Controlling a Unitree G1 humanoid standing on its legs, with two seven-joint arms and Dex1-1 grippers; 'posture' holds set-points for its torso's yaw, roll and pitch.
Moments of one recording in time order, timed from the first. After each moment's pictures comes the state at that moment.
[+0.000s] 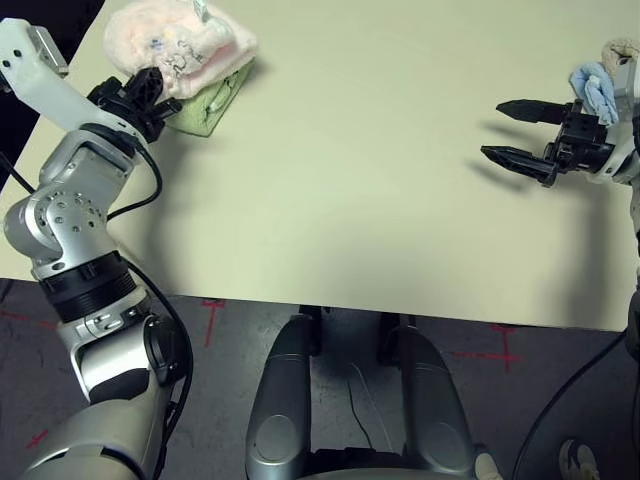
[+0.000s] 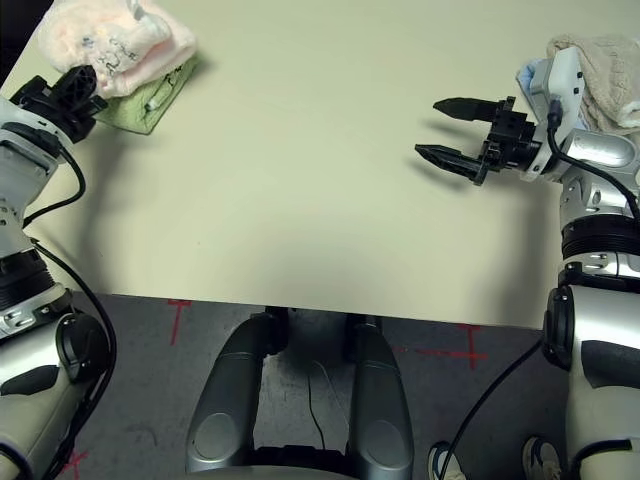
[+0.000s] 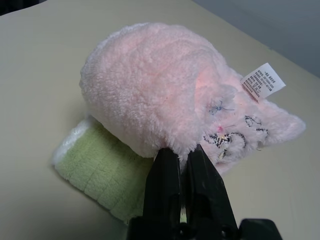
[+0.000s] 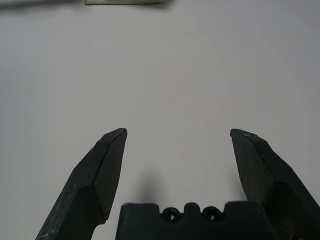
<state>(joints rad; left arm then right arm) -0.82 0.43 0.55 -0.08 -0.66 0.86 -0.01 -0.96 -0.74 -0.17 0.91 0.30 -0.21 1.43</state>
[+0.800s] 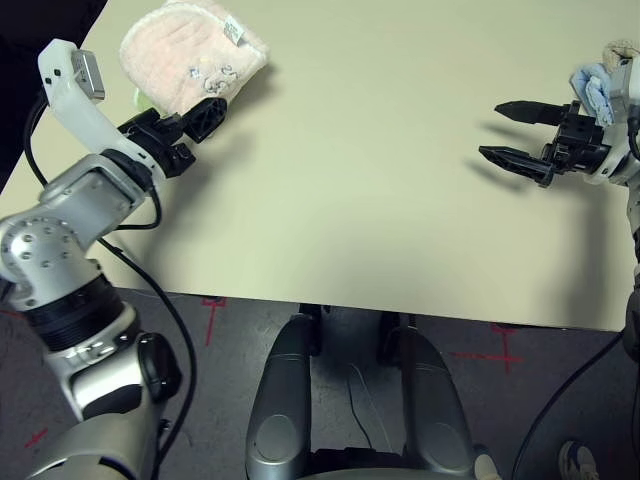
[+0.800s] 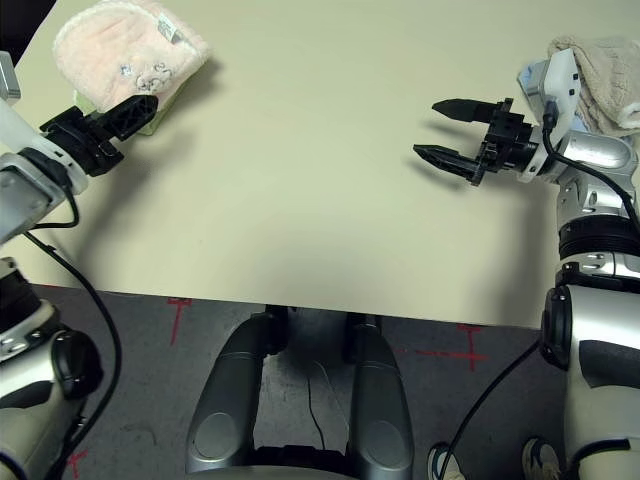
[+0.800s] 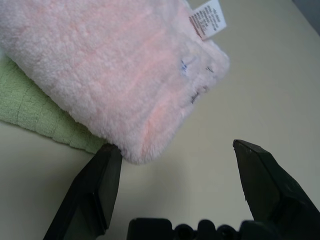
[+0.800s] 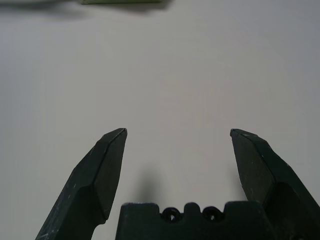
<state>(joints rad) -0.73 0.73 0.54 -0.19 -1.00 1.29 -0.16 -0.96 -0.73 -0.17 0.93 0.30 -0.22 1.42</state>
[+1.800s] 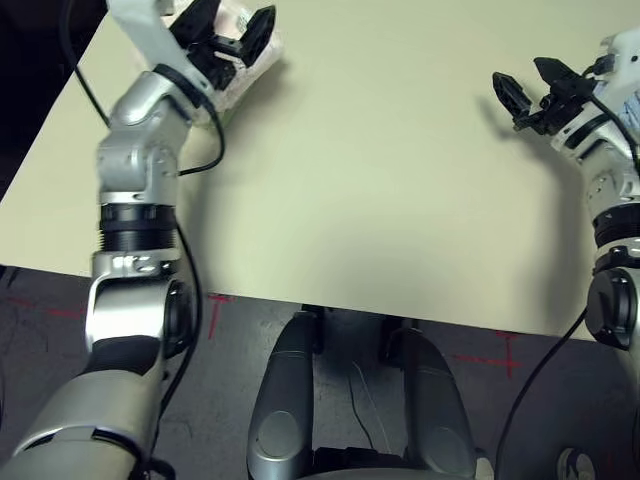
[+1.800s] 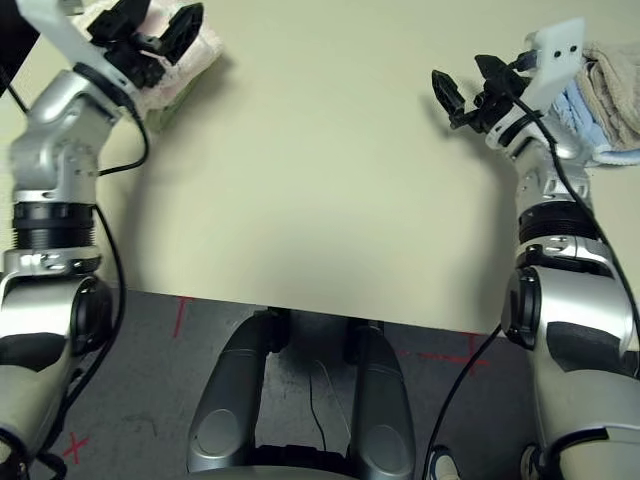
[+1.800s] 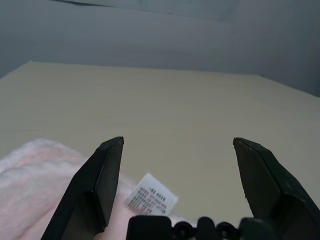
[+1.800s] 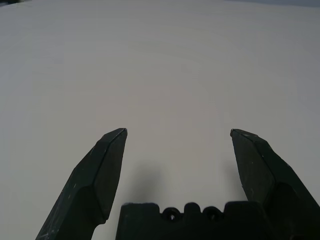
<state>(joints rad) -1.14 0.33 0.14 0.59 -0.31 0.03 -0.39 -1.05 -0.52 -0.30 0.99 0.25 -0.18 0.46</state>
